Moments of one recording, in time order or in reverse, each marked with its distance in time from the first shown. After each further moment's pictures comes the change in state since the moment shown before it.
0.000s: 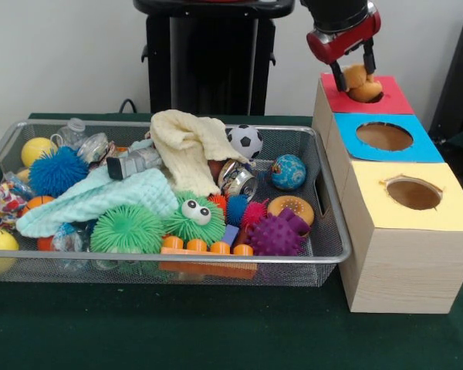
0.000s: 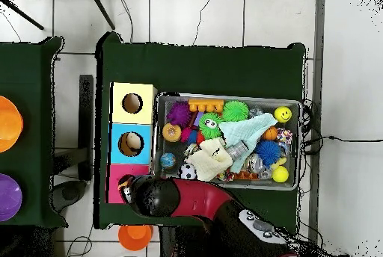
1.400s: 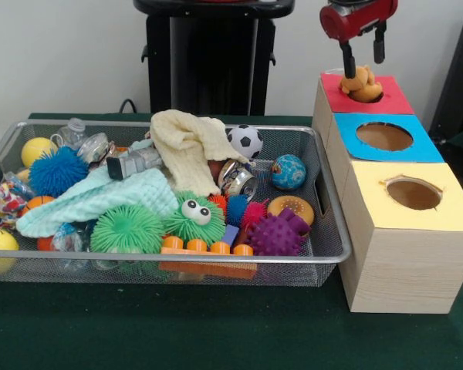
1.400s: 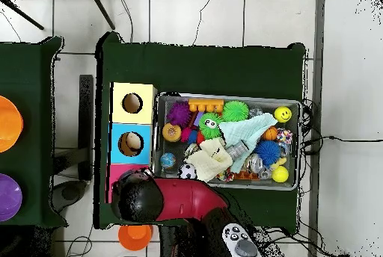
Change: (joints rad) arm 0.134 -0.155 -0.103 -0.052 -0.001 0.053 0.000
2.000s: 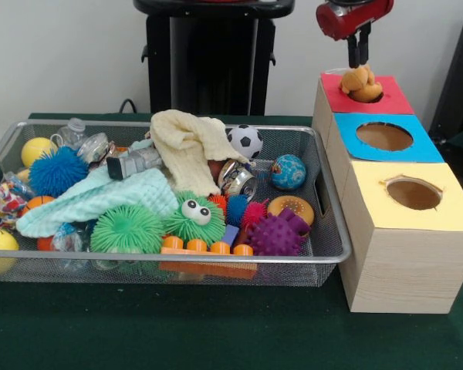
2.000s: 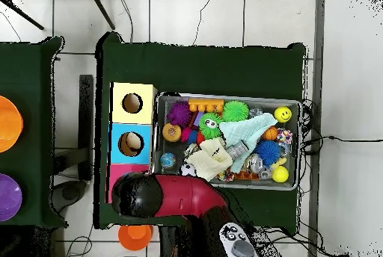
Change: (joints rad) arm 0.038 0.007 -0.056 -0.040 0.000 0.127 0.000
